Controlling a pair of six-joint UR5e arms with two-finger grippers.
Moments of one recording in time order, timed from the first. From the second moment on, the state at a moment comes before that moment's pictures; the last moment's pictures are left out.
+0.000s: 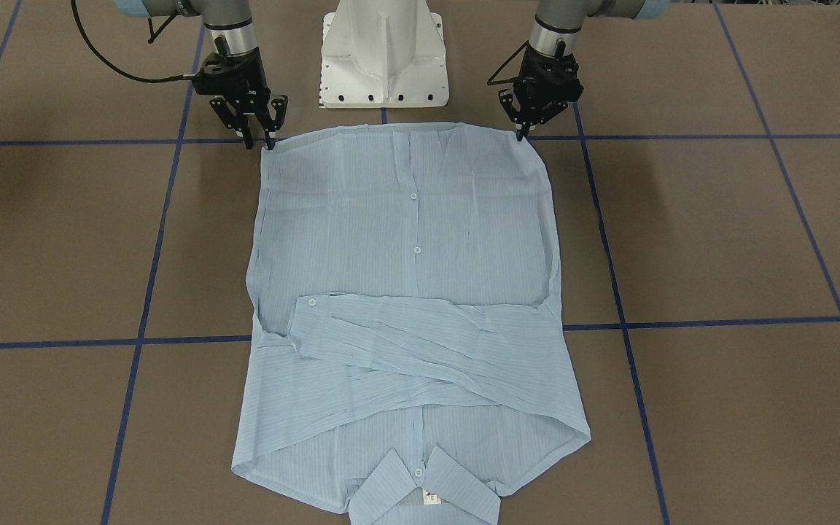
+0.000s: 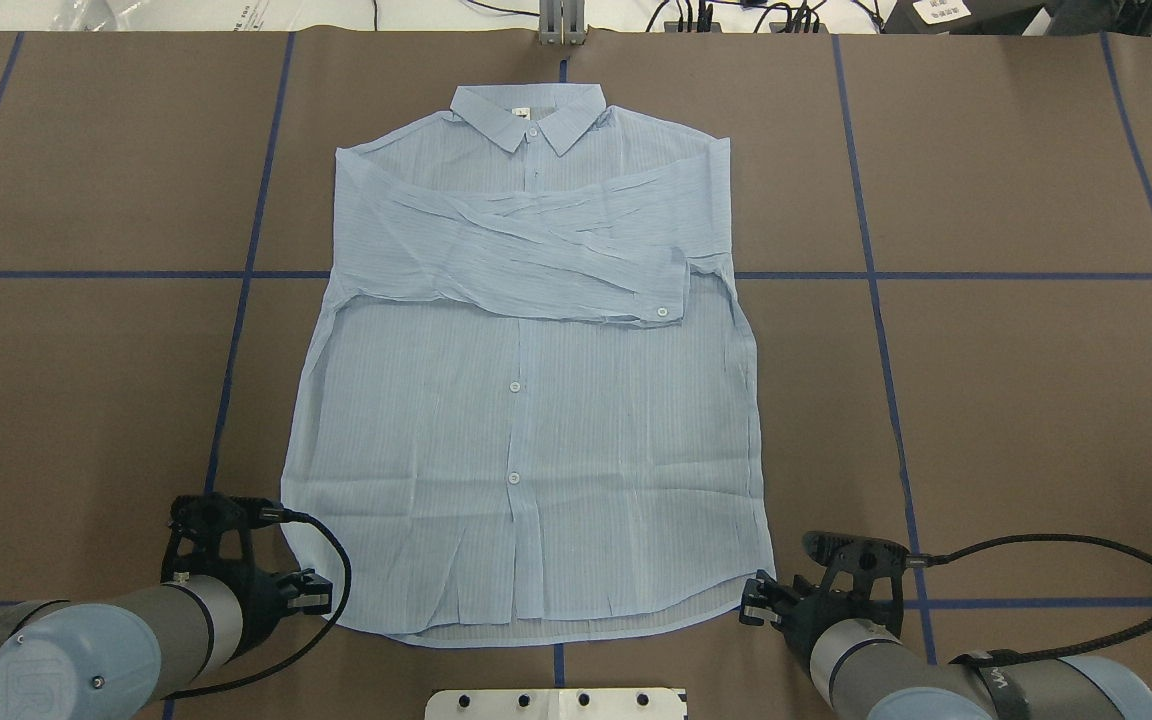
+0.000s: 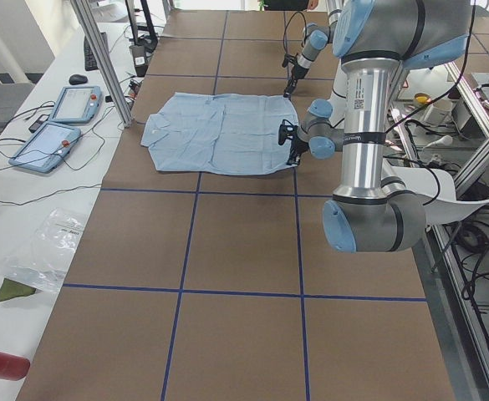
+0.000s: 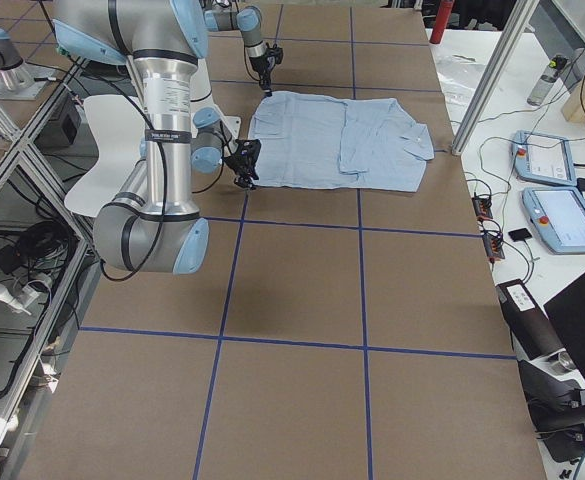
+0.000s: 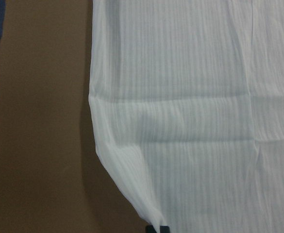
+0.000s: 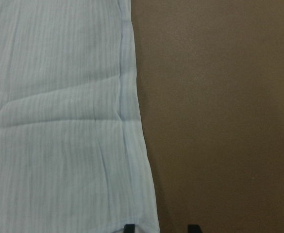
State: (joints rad) left arm -0.11 -1.58 -2.12 -1.92 -1.40 -1.45; right arm -0.02 -1.54 2.07 -1.30 1.14 1.73
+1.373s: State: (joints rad) left arm -0.11 -1.58 -2.12 -1.92 -1.40 -1.45; right arm -0.02 -1.52 2.06 -1.31 1.13 1.72
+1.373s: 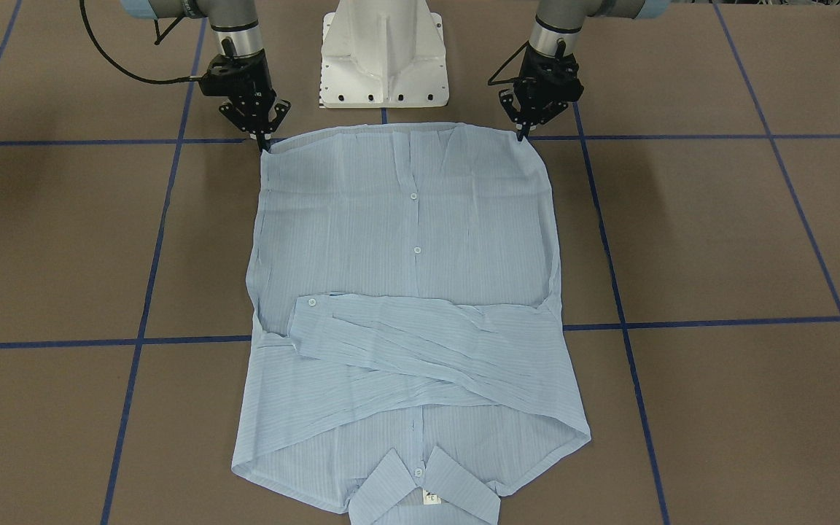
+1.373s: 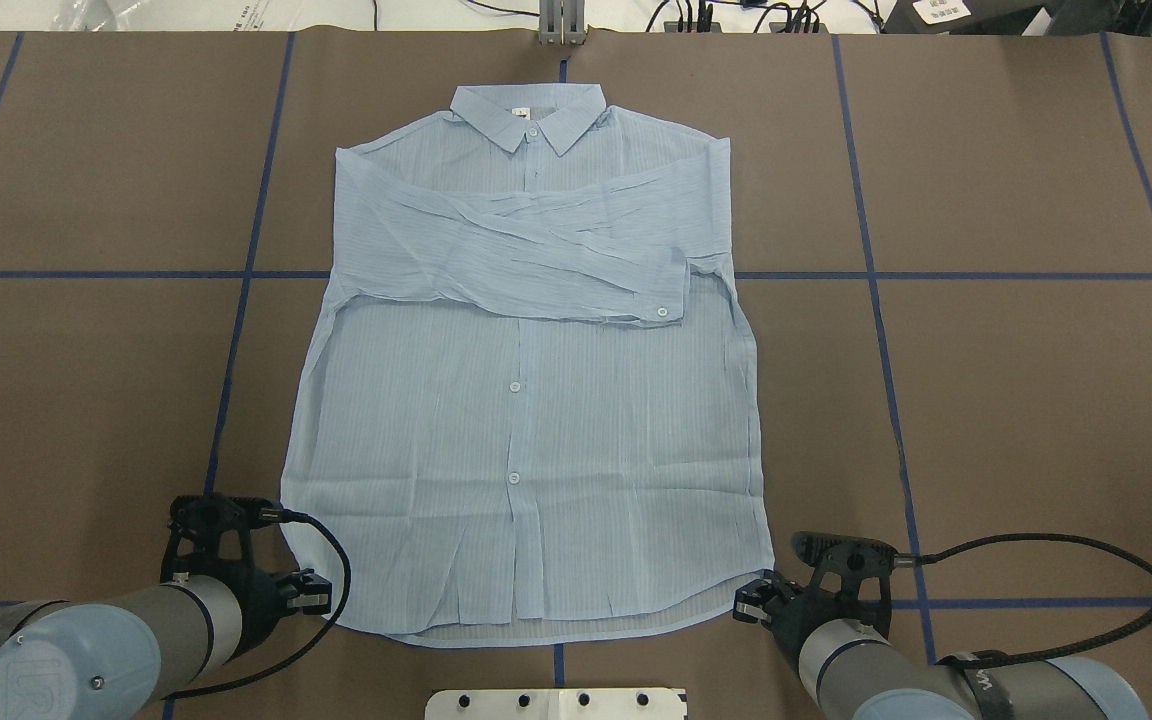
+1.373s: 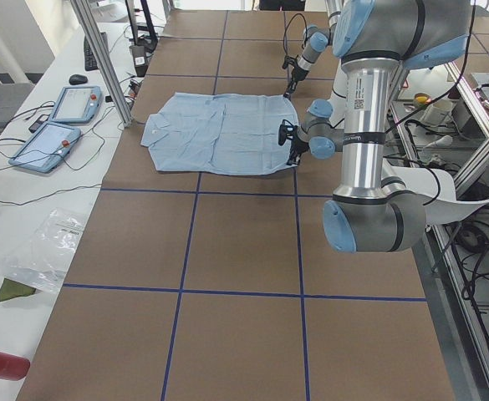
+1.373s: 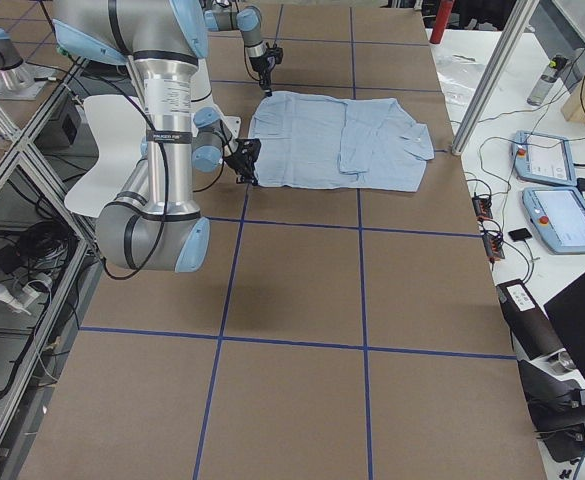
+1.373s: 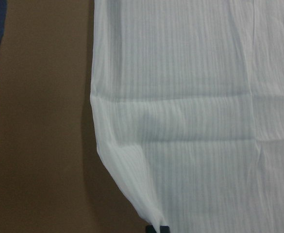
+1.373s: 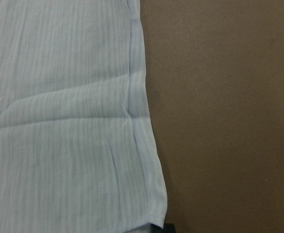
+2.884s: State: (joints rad) left arm -0.31 -1.80 -2.51 -1.44 -1.67 -1.29; right arm 0.00 -1.33 2.63 -2.07 1.28 1.80
